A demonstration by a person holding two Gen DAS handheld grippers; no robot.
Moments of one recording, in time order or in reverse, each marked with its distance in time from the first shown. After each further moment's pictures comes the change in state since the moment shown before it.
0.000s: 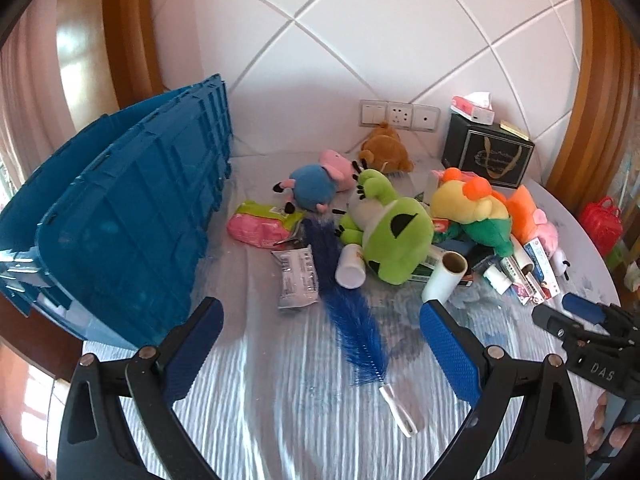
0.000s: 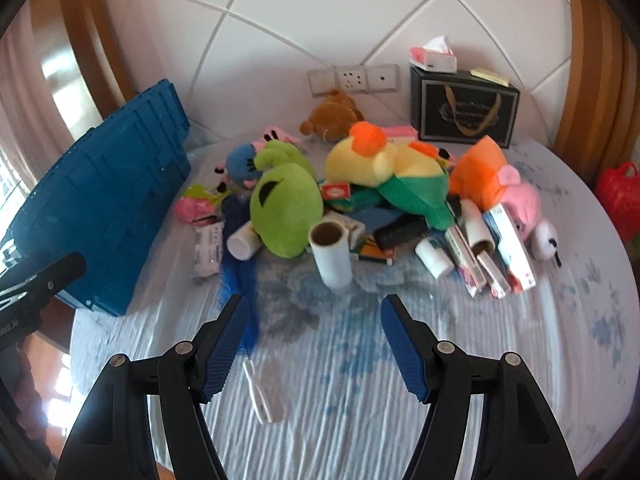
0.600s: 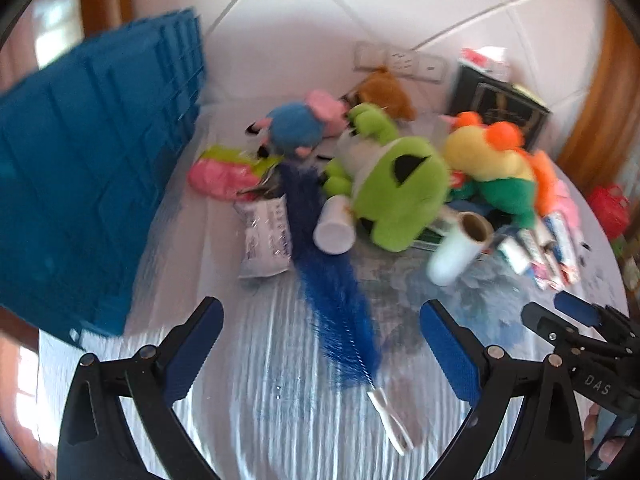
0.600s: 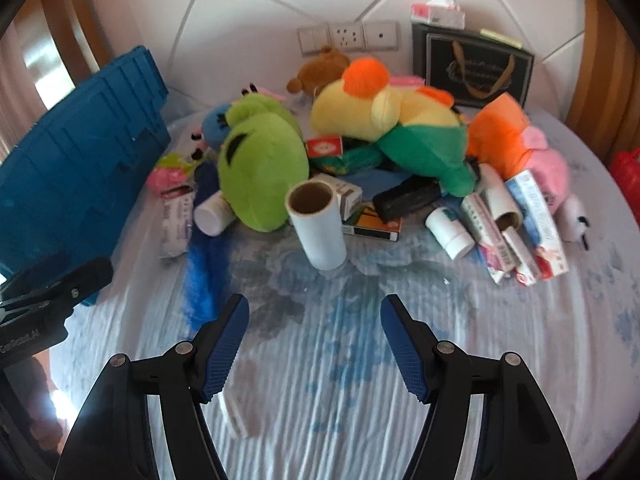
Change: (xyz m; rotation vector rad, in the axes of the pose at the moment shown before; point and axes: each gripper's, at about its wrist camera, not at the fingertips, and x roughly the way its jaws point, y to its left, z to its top) left arm 0.114 -0.017 -0.028 -0.077 0.165 -0.007; right arm 0.095 -0.021 -0.006 -0.009 0.104 0.005
